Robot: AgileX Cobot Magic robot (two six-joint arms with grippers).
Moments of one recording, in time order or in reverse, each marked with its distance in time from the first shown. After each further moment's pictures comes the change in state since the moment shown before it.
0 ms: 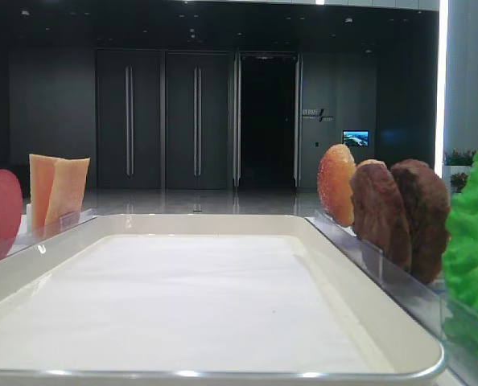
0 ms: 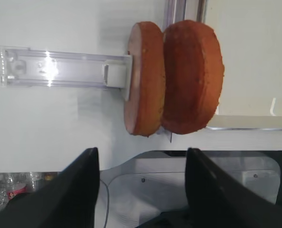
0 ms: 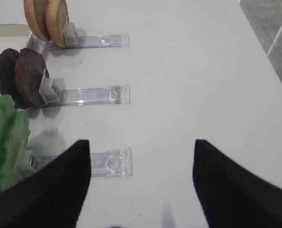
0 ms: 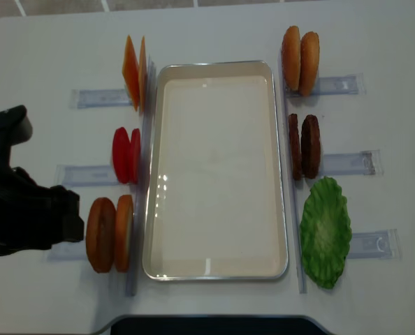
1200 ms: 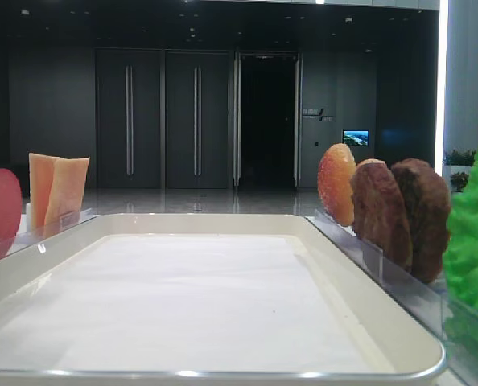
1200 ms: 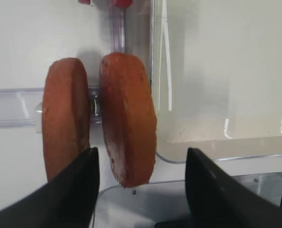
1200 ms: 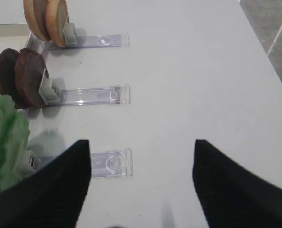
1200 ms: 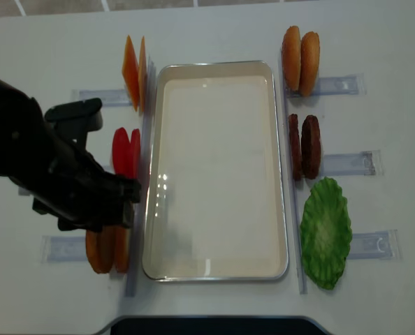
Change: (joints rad) left arm -0.247 0.266 -0.062 0.046 -0.169 -0.165; right arm 0.000 0.000 0.000 0.000 0.000 0.000
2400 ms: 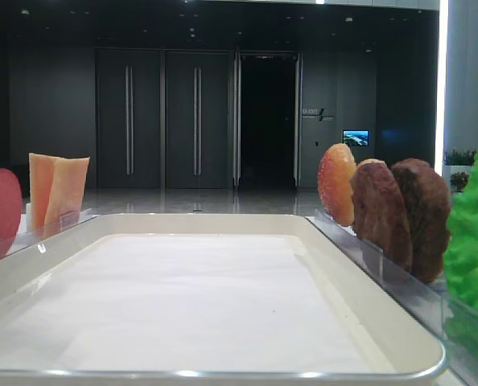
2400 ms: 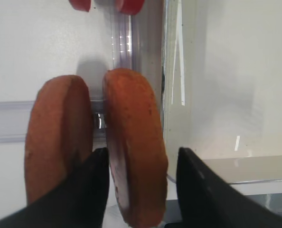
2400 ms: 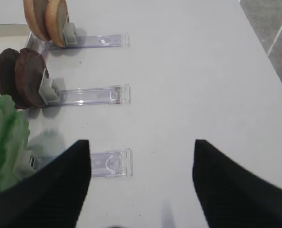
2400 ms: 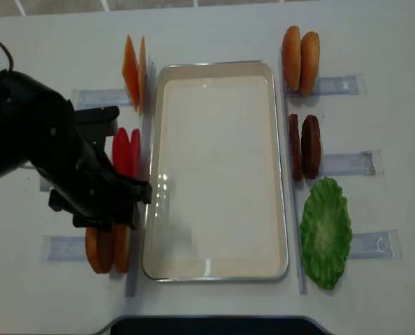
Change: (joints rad) left arm 0.000 0.131 -0.001 0.024 -0.058 -0.001; right arm 0.000 0.000 0.000 0.000 0.000 0.000
